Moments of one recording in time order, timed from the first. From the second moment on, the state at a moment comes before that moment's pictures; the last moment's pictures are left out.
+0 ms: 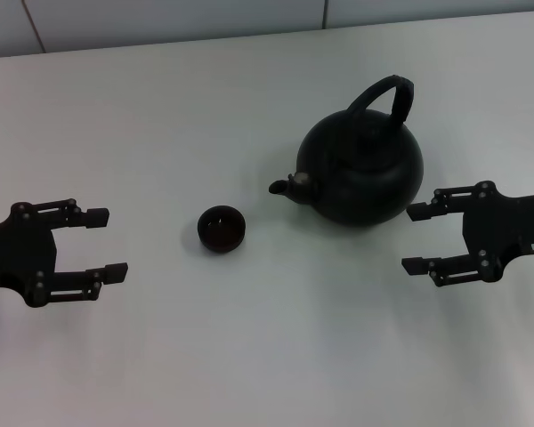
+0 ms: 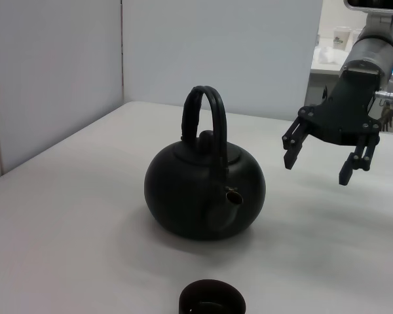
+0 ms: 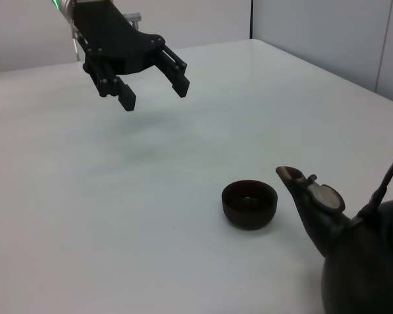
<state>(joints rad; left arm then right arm) -0.51 -1.97 0.67 0.61 2.11 1.70 -1.13 0.40 2.07 -0.64 -0.92 -2.22 -1.71 1.20</state>
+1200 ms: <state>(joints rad) -0.51 -1.98 0.67 0.62 2.12 1.69 -1.13 0.42 2.07 -0.64 -0.91 -2.22 -1.71 1.19</state>
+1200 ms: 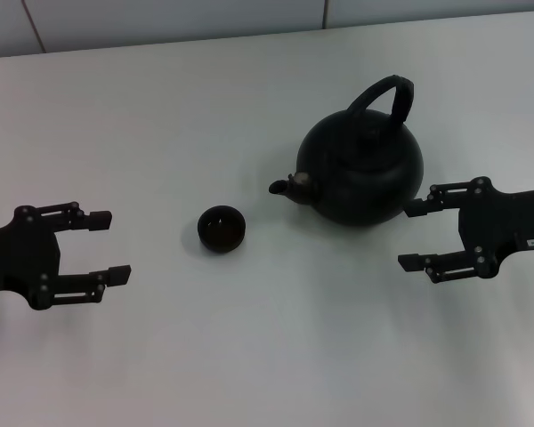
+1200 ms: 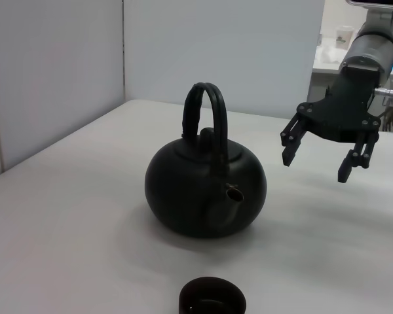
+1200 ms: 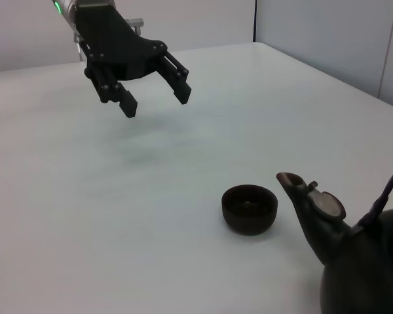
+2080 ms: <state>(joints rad) -0.51 -1.98 0.67 0.62 2.12 1.69 -1.13 0.42 2.07 -0.64 -0.91 -2.22 -1.70 1.19</state>
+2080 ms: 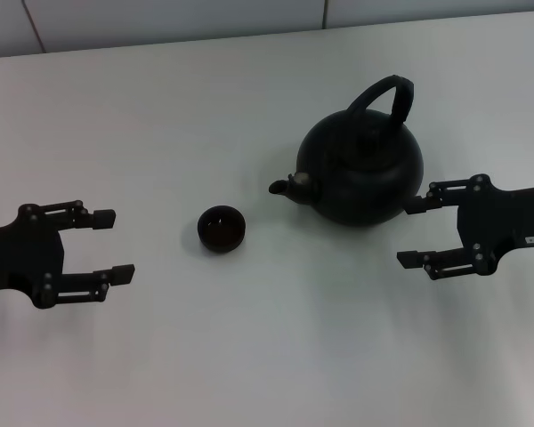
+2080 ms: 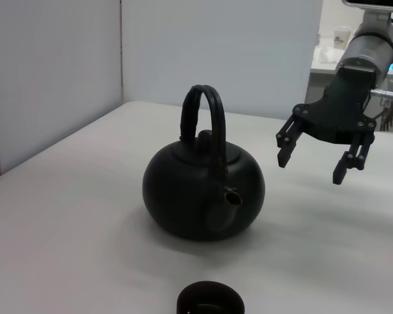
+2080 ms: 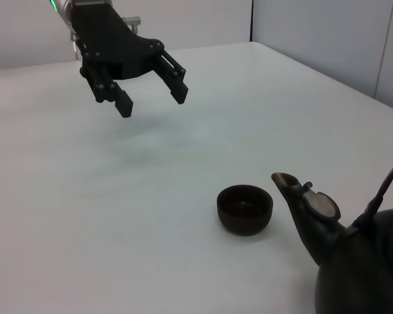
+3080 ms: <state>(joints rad) -0.51 -1.99 0.67 0.62 2.11 1.69 -1.13 0.44 2.07 -0.64 -0.91 -2.22 -1.69 1.20</state>
